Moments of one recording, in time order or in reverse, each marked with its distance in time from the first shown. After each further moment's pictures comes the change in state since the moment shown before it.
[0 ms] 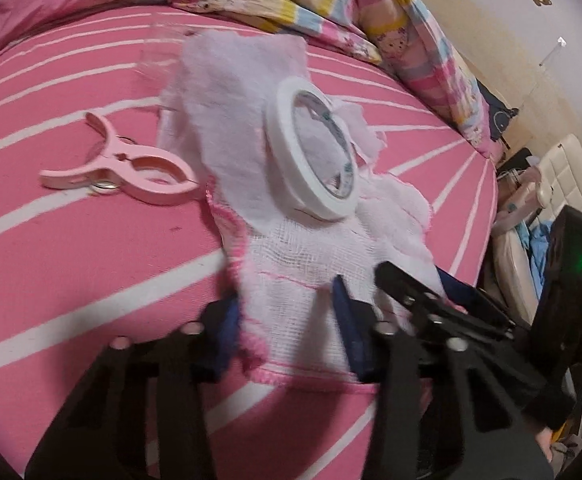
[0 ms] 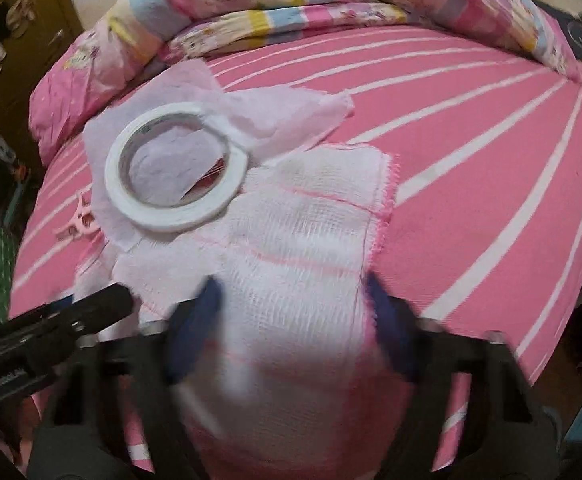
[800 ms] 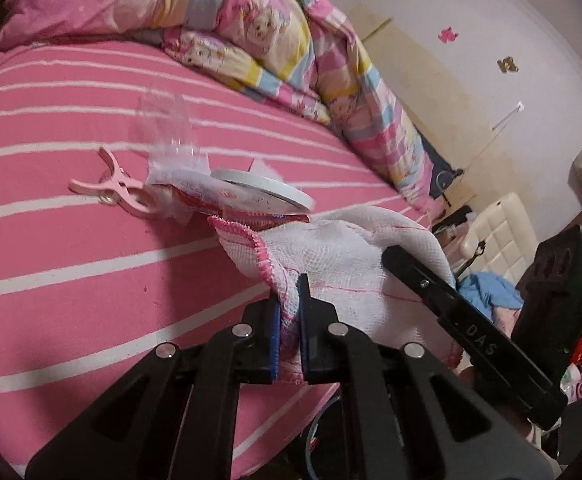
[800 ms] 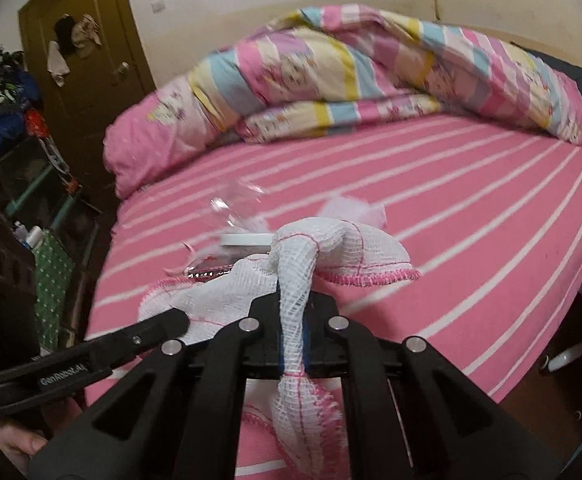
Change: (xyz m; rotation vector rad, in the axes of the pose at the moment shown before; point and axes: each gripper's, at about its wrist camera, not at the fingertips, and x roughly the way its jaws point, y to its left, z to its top) left arm -0.108 -0.033 -0.019 -0.129 -0.184 -0.202; right arm -0.138 0.024 0.021 -0.081 -0.215 0.148
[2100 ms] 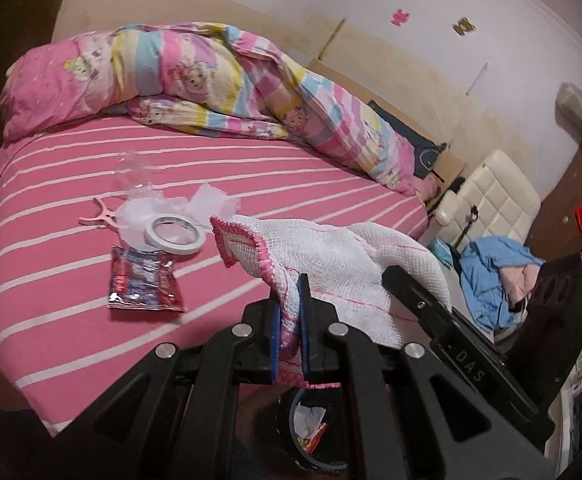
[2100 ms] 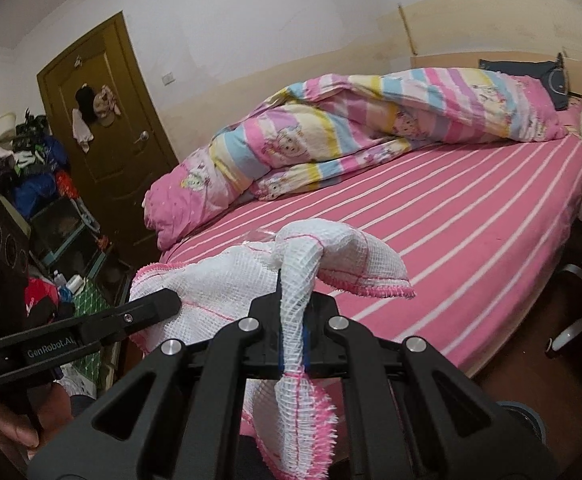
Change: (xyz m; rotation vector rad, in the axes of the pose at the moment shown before) left arm -0.083 -0.159 -0.061 0.229 -0.064 0.106; right arm -0.180 -0.037 -0.045 0.123 -0.200 0.062
